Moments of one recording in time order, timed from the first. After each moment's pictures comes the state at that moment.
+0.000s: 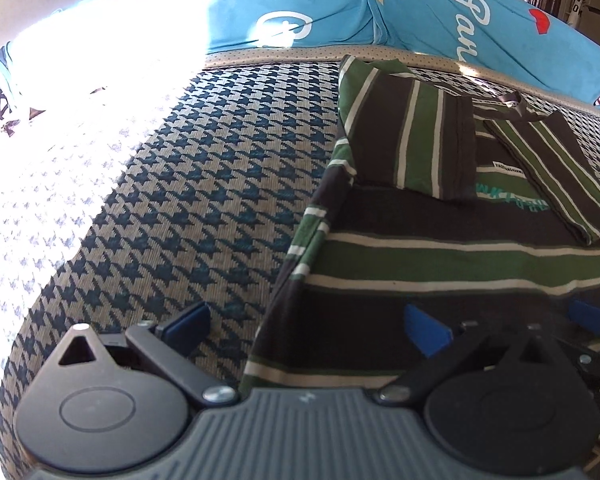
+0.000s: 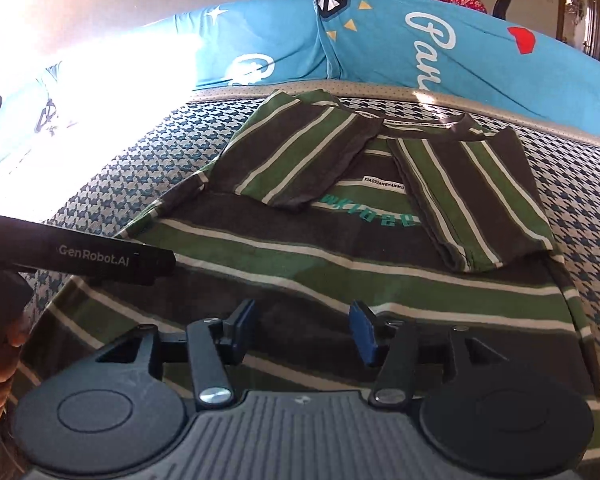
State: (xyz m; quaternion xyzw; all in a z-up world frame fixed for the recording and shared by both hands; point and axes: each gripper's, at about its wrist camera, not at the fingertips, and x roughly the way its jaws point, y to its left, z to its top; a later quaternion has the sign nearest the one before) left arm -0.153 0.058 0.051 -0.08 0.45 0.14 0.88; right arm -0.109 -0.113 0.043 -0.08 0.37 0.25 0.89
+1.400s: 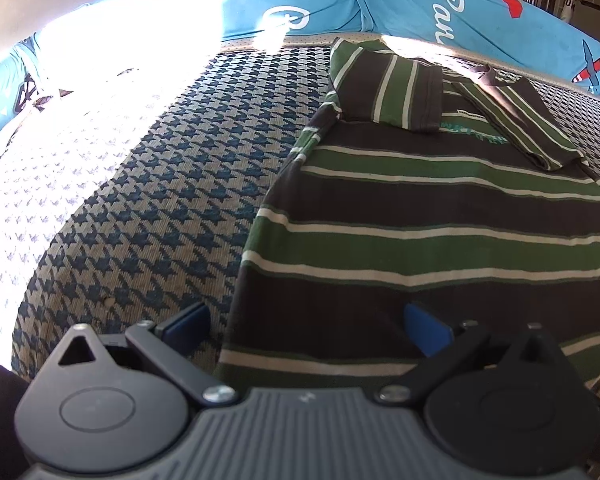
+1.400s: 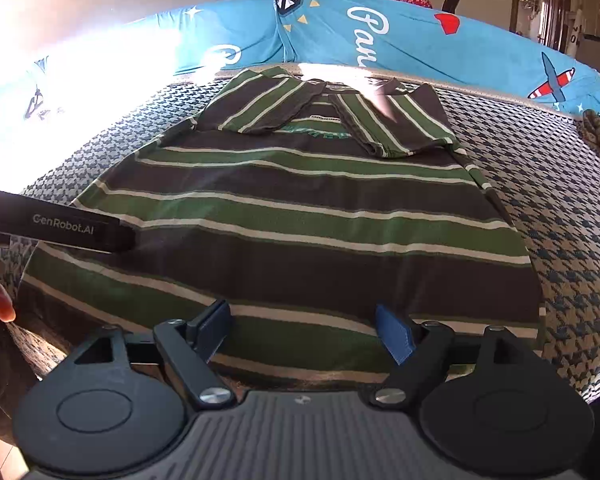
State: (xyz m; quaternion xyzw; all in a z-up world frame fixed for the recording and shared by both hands) left arm -0.239 0.000 0.045 -0.07 0.44 0.16 0.88; right arm -0.224 -0.163 0.027 -0.08 0.37 0.19 0.91
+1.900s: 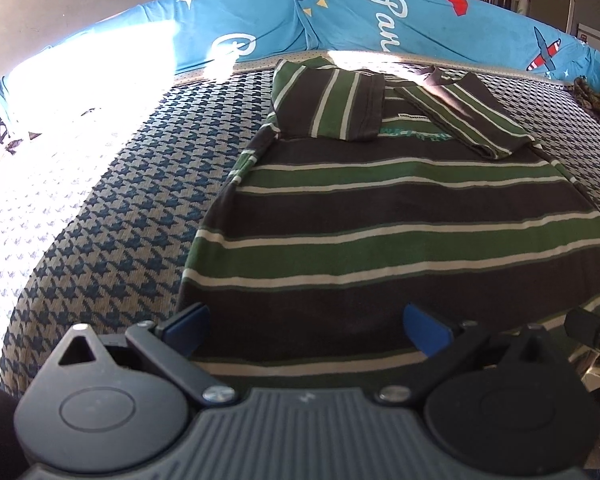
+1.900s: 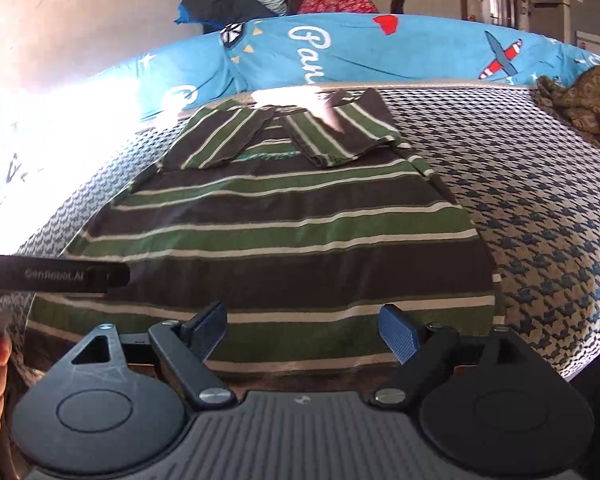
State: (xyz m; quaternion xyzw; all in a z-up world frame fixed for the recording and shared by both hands) left arm -0.239 -0.037 0.046 -0.02 0.42 0.11 0.90; right arm -0.230 -0.207 0.034 0.02 0.35 0.13 0.93
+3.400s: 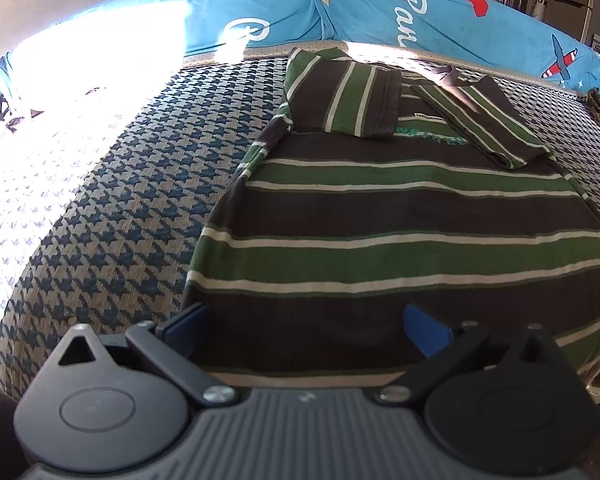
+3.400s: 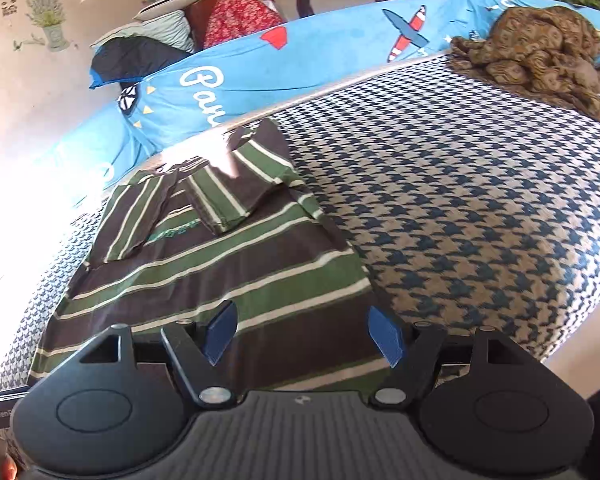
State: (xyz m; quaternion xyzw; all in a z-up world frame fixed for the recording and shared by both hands) left arm -0.227 -0.021 0.045 -0.06 0.43 0.12 0.89; right arm -0.180 -0.265 0.052 0.12 0.36 0.08 0.92
